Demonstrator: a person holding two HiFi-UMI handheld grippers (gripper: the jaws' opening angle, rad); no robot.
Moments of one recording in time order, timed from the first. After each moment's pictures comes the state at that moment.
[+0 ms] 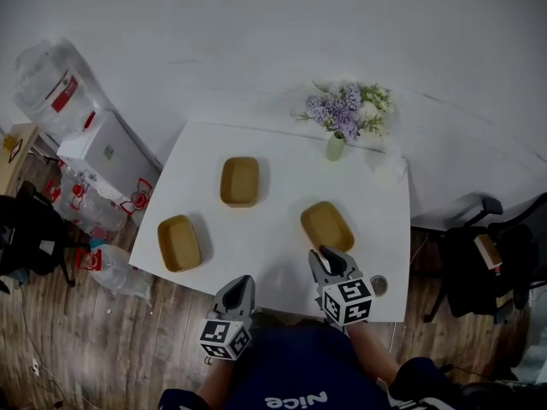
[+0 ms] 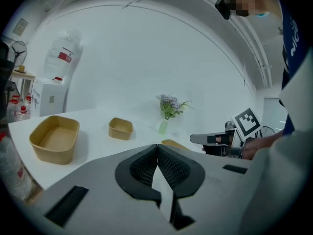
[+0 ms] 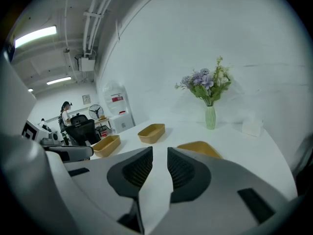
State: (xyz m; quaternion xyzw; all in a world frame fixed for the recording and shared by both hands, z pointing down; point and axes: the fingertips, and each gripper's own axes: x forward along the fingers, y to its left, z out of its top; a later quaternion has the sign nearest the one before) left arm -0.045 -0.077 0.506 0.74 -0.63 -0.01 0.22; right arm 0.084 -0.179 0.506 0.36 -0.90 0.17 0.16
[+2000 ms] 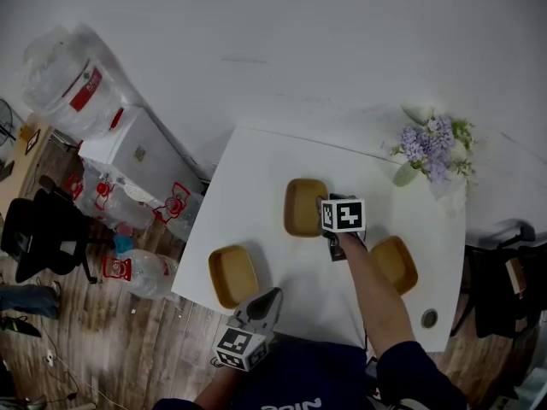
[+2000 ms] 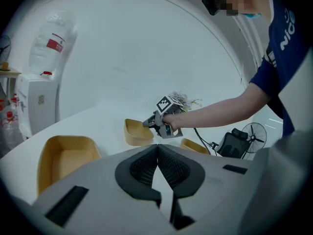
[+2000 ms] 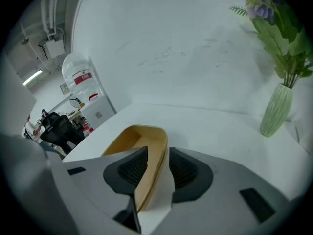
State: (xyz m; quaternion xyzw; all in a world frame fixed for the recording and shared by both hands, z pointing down) left arm -0.185 -0.135 0.518 0.77 -0.58 0.03 0.25; right arm -0.155 -0.412 0.591 0.38 -0.83 0.27 0.30
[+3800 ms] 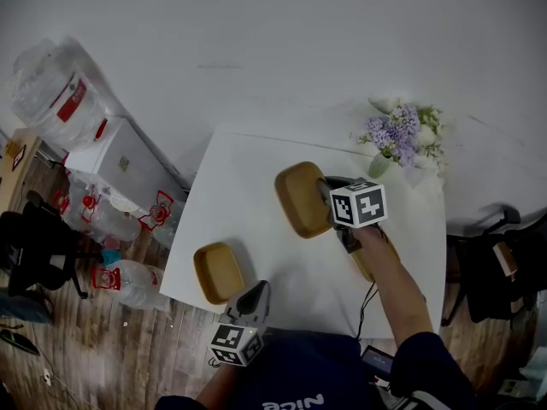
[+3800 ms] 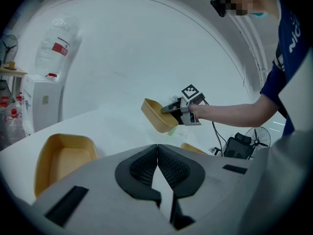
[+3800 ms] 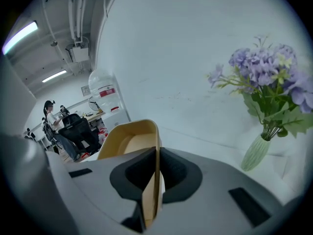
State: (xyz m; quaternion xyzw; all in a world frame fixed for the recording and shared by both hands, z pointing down) left arm -0.173 -0.130 0.503 0.76 -0.60 0.01 0.24; right arm -0.111 -0.391 0.477 0.32 -0.89 0.20 0.24
